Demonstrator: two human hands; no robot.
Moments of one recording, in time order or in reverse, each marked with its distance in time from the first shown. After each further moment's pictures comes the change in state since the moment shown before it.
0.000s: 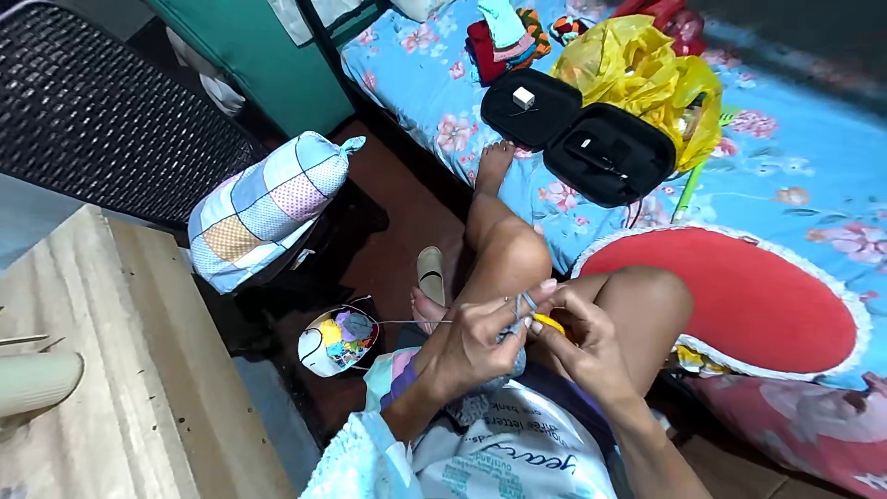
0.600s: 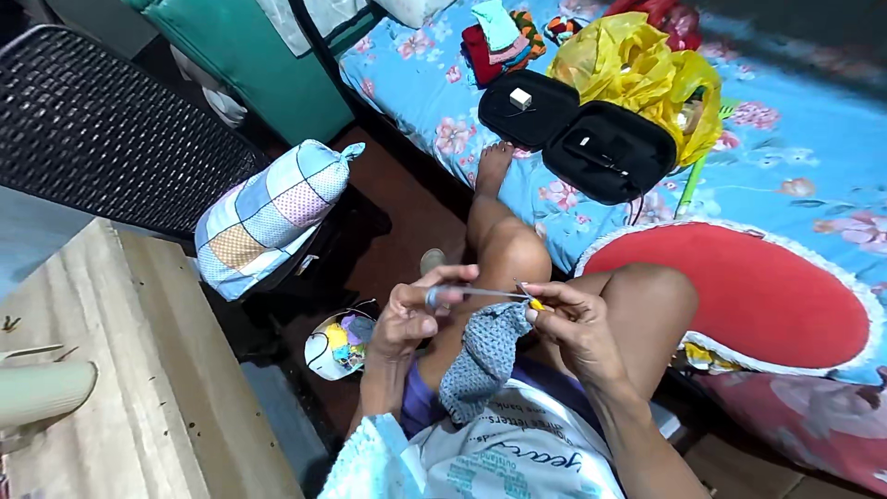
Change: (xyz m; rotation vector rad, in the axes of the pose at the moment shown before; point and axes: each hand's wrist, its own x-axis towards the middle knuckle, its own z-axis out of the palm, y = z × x) left_hand -0.006 -0.030 -0.080 -0.776 -0.135 -0.146; right_hand 0.010 0.008 0.012 0.538 0.055 0.154
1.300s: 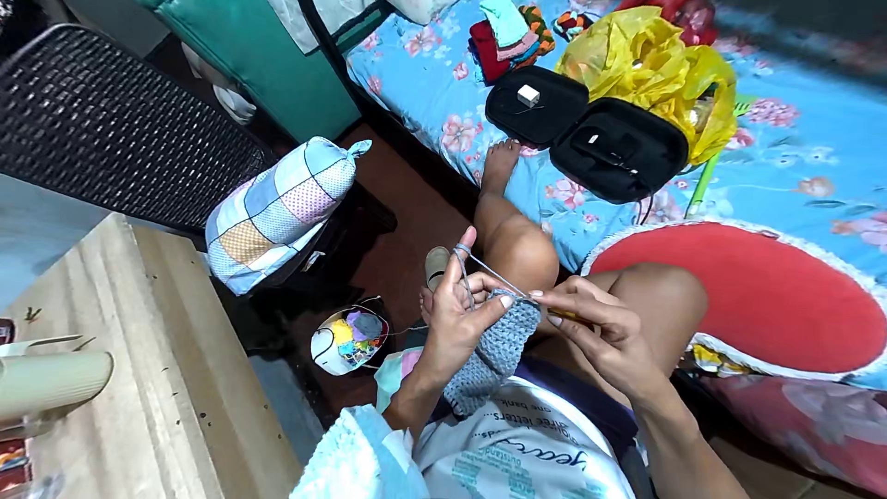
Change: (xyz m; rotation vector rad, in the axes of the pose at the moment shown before) left_hand 0.028 0.005 0.076 0.036 0.486 -0.248; right_hand 0.001 -0.019 -0.026 -0.557 -0.217 -0.301
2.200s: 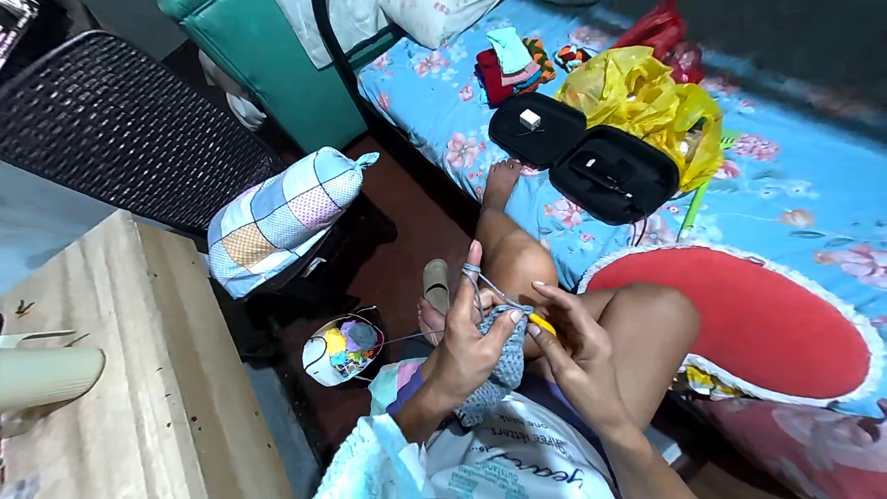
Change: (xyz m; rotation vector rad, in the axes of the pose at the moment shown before) left_hand -0.007 -0.013 0.009 0.242 0.017 0.285; right_hand 0.001 -0.016 0.041 -0.077 0.179 0.028
